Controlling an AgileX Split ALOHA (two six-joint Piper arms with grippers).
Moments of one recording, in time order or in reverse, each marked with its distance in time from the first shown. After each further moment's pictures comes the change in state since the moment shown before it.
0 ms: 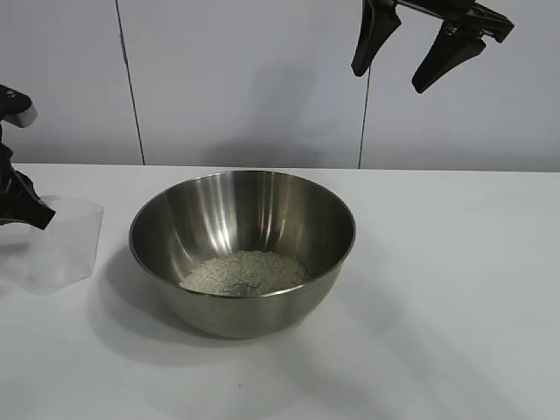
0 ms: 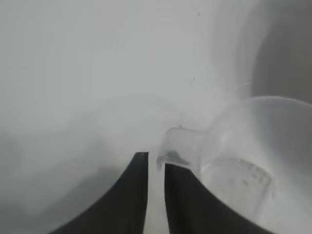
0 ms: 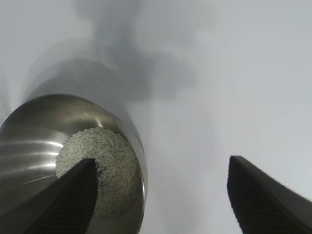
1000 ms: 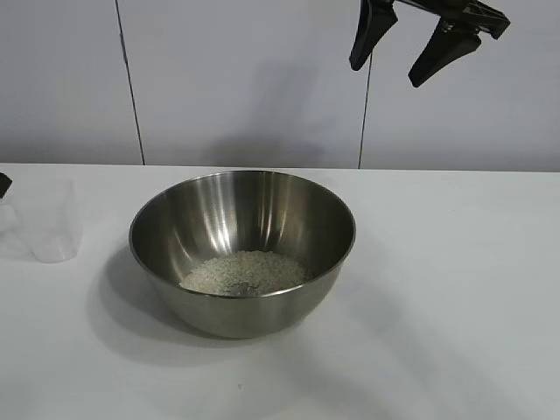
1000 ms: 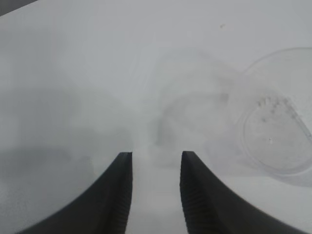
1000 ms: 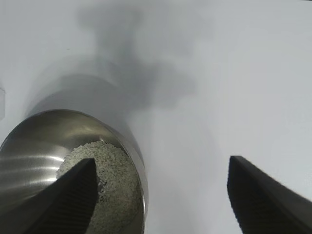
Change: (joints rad) left arm 0.003 -0.135 0.000 -0.017 -0.305 -0.190; right arm 0.000 0.000 0.000 0.000 -0.046 0.000
